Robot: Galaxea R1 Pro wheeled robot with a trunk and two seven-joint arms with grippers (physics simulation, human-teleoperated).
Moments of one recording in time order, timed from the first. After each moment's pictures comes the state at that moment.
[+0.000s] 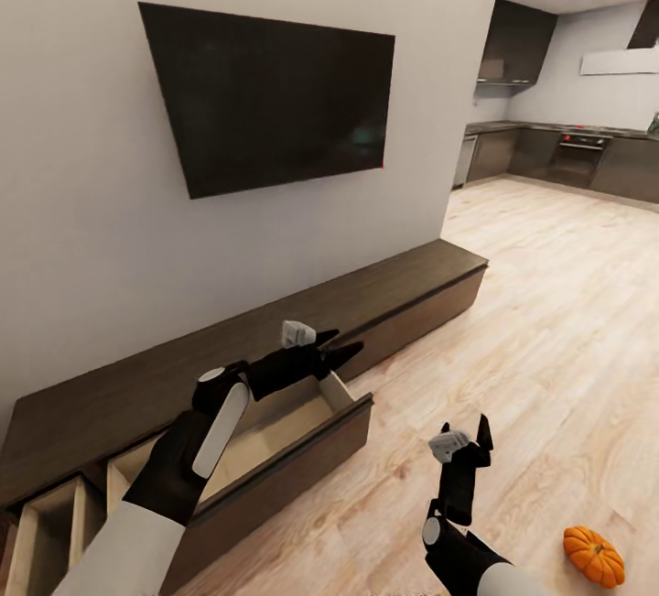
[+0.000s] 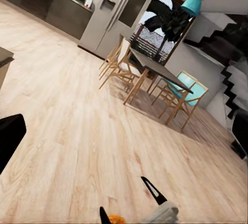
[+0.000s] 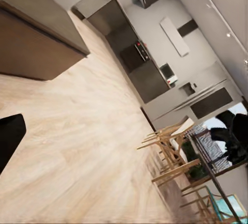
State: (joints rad) left arm -0.62 -0.05 -0.25 -1.27 0.48 0.43 -0.72; right arm -0.59 0.07 0.23 -0.23 0.69 -0.16 -1.14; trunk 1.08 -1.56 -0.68
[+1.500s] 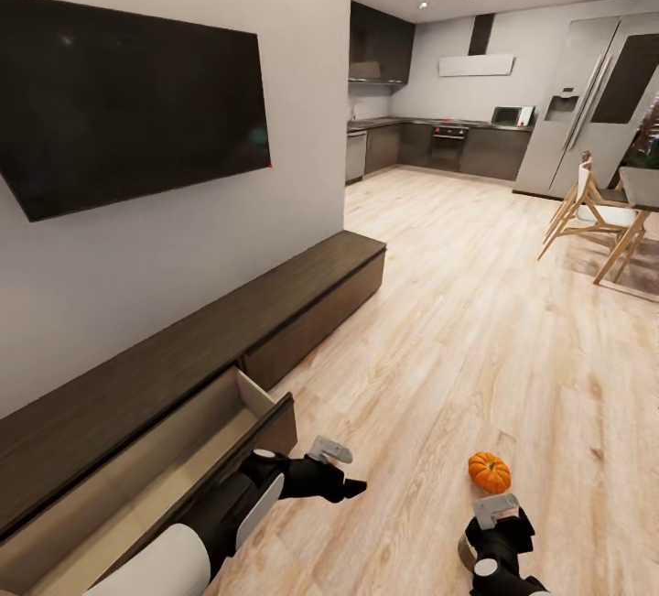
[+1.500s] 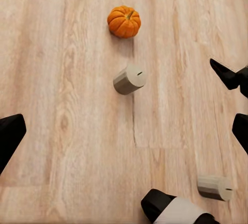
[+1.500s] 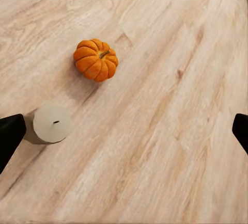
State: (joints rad) left arm -0.62 -0.10 -0.54 -0.63 0.33 0.42 -0.46; right arm -0.58 -0.03 0.23 -0.01 0.15 -0.18 -0.60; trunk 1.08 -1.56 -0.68
